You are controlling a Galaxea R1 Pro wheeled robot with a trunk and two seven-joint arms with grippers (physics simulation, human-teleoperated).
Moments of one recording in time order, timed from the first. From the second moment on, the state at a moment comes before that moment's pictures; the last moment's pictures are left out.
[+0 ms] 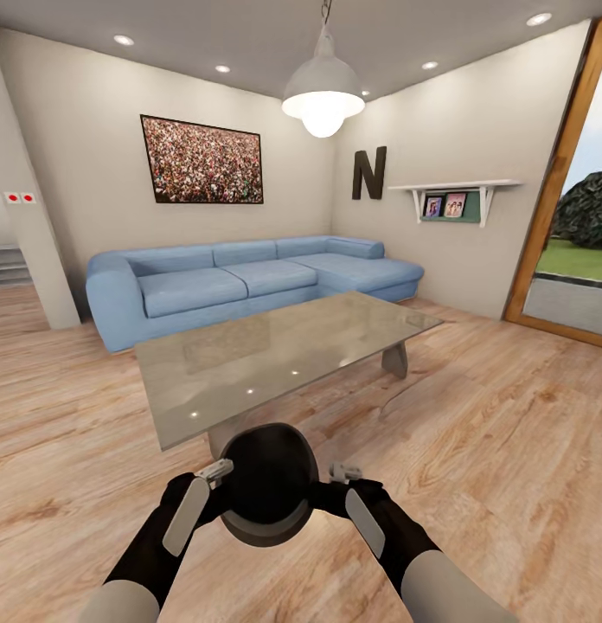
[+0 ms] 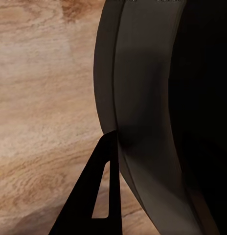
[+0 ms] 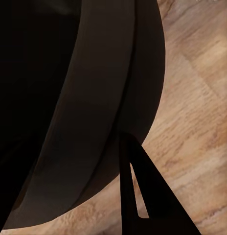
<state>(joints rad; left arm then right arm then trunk) -0.50 -0.09 -0.01 -0.92 0.64 0.73 0.54 -0.63 0.17 0.24 -0.58 -0.46 0.50 -0.03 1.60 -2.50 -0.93</state>
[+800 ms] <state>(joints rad) -0.50 -0.01 -0.21 -0.89 0.91 0.61 0.60 -0.63 0.17 0.25 -0.58 -0.44 0.49 -0.03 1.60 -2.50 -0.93</state>
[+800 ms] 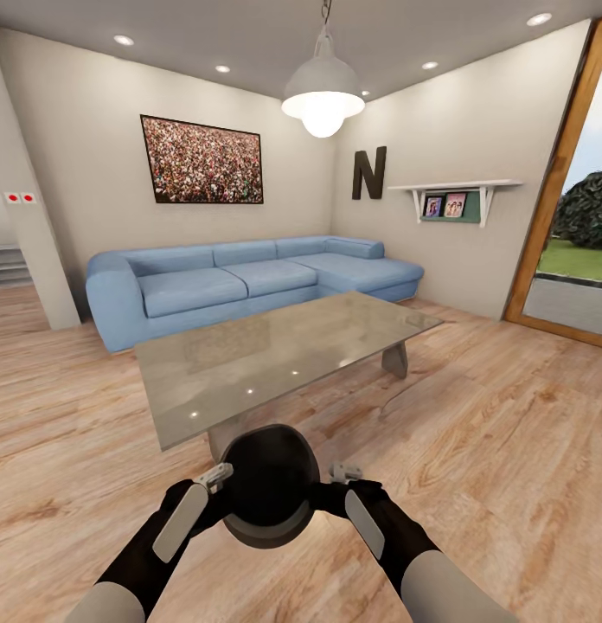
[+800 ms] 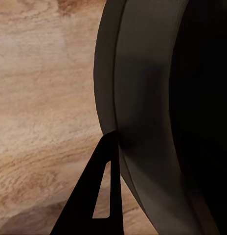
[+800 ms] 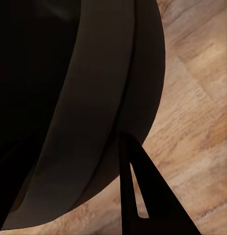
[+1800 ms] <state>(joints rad) -0.50 -0.01 -0.20 -0.89 0.91 0.61 0.60 -0.63 0.17 0.25 -0.58 -0.44 0.50 -0.04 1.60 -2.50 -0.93</state>
